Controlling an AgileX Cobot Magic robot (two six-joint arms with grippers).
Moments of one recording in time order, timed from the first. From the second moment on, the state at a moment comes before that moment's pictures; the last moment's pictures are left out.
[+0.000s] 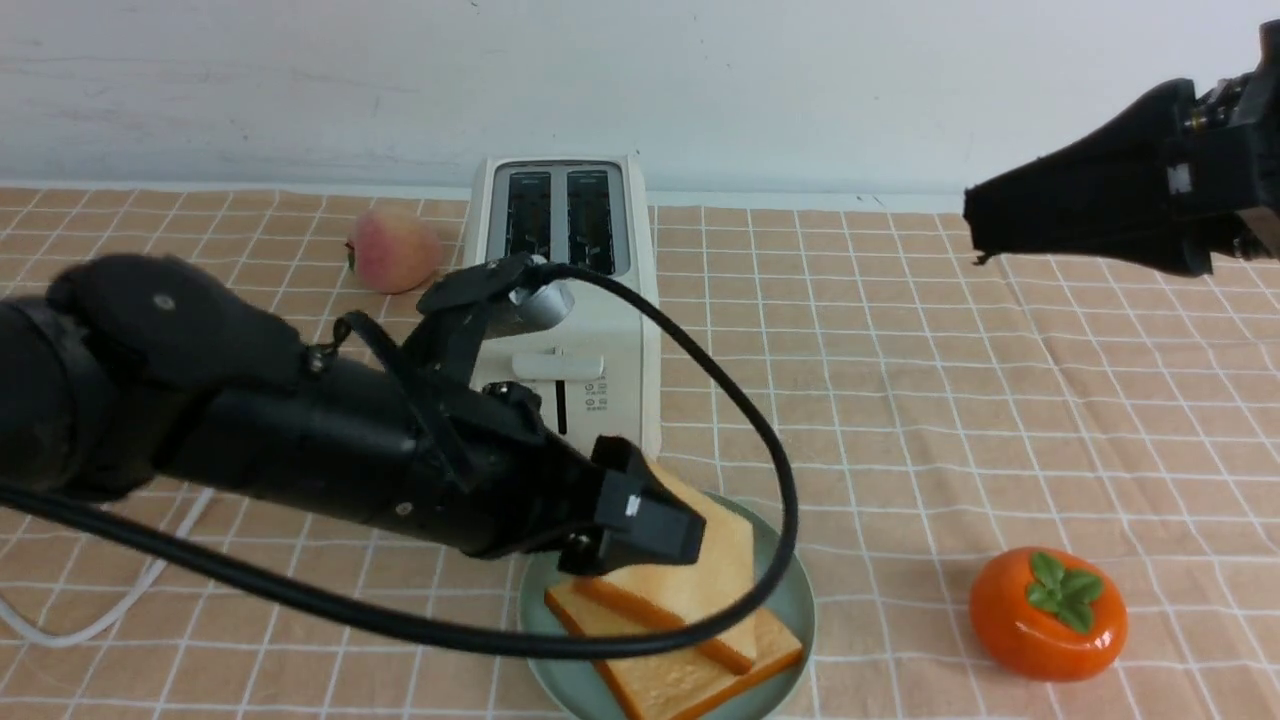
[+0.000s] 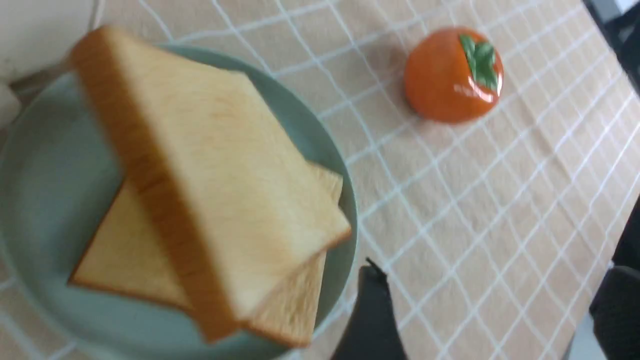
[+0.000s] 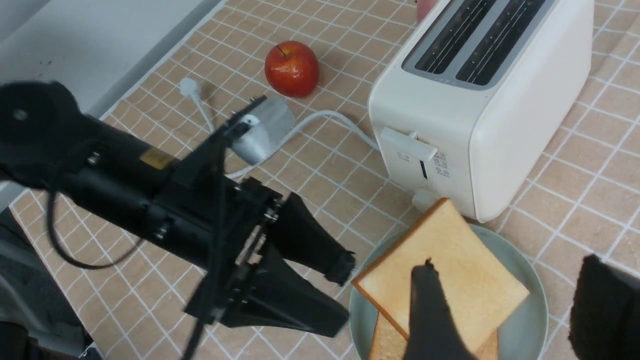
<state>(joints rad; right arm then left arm) 0.17 1.19 -1.28 0.85 1.00 -0.61 -0.40 1.42 -0.95 -0.96 0.74 0.59</state>
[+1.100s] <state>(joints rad) 0.17 0.51 -0.23 0.09 0.20 0.05 -0.33 0.43 -0.80 -0.15 1.19 -0.54</state>
